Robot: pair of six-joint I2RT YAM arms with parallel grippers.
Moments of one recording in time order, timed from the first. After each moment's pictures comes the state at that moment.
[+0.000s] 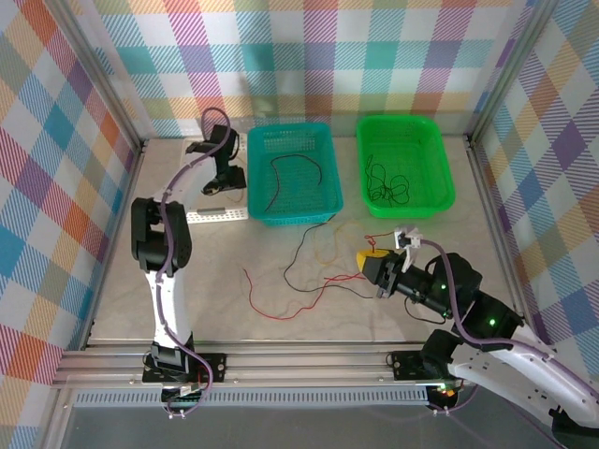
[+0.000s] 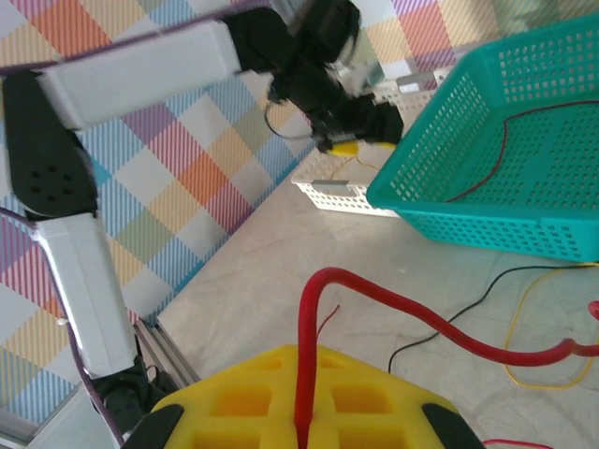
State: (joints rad) left arm -0.18 2.08 1.83 -0.90 -0.17 -0.37; right arm 0.90 0.48 0.67 -0.37 -0.04 0.53
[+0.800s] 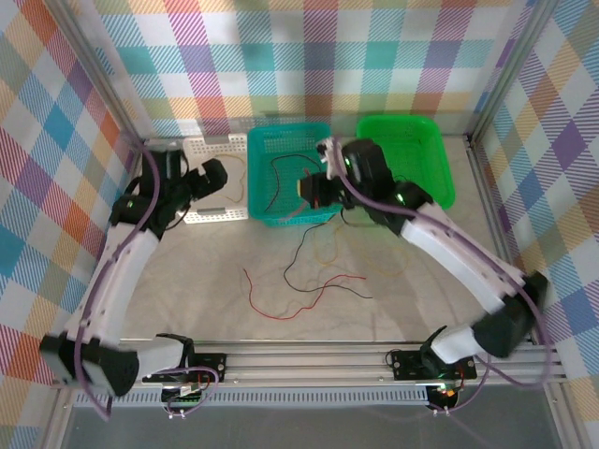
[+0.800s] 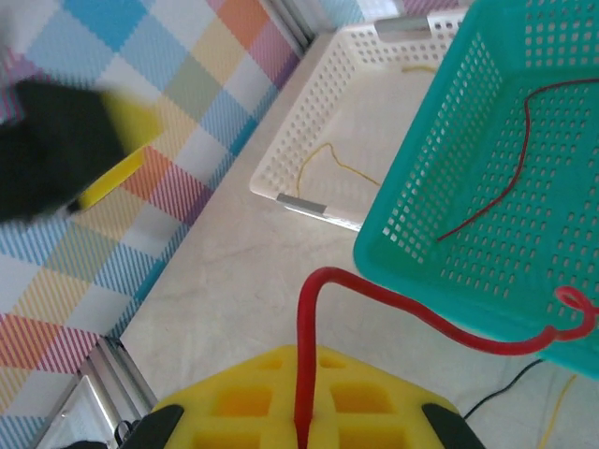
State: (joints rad) left arm -0.18 1.16 1.28 -0.73 -0.05 -0.56; right arm 0.68 1.51 1.52 -0.51 -0.29 0.48
